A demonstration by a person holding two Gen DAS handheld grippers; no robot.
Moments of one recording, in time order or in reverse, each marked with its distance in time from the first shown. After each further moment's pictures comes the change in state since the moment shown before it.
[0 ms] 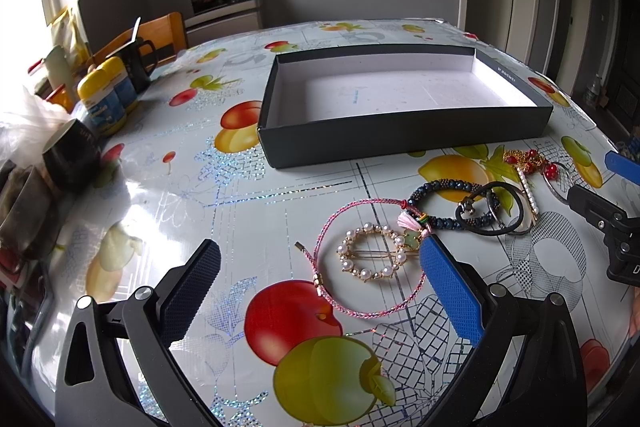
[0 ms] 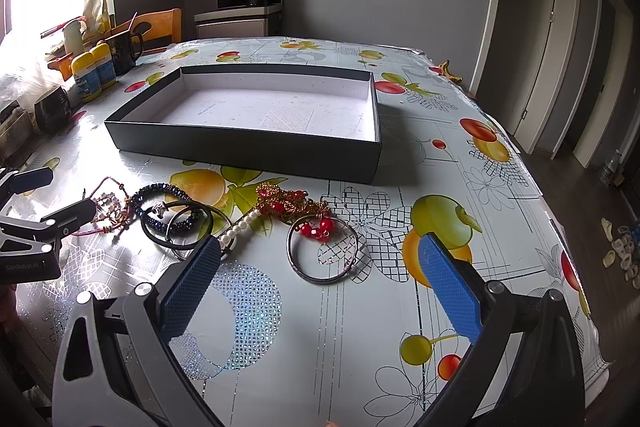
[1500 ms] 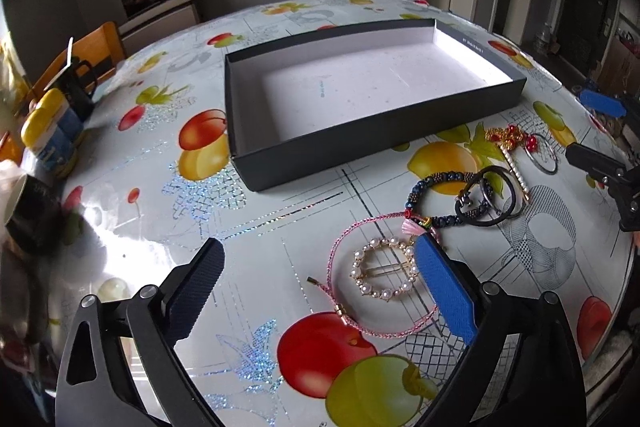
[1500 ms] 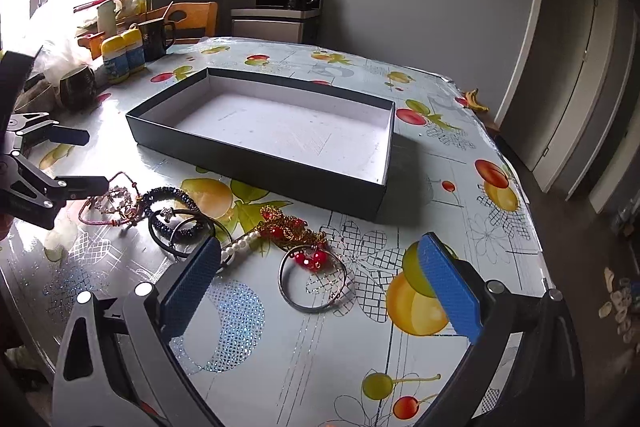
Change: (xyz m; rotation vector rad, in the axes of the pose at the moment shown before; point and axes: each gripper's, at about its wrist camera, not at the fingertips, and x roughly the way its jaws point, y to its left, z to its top) left arm 0.024 0.016 0.026 0.193 0.119 -0.180; right arm -0.003 -0.007 0.021 -0.157 -0.017 0.074
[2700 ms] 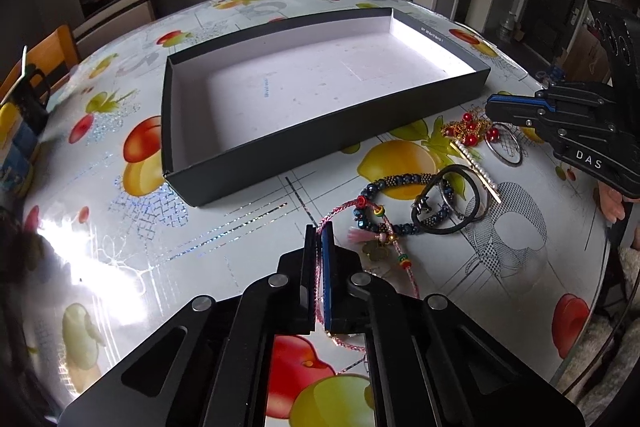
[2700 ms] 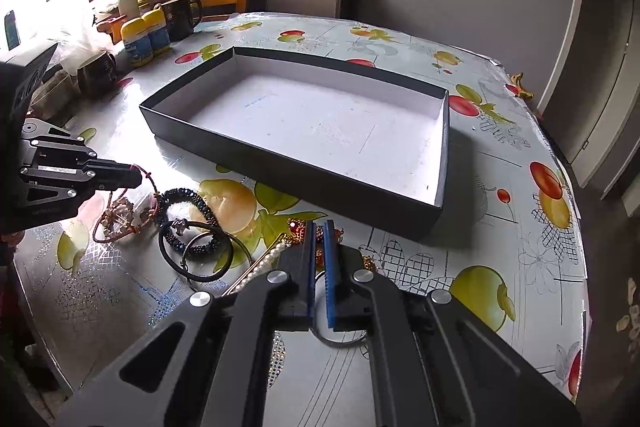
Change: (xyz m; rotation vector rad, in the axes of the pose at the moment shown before) left arm 0.004 -0.013 0.011 0.039 0.021 -0.145; right arm 0.038 0.001 0.021 -0.023 0.101 0.145
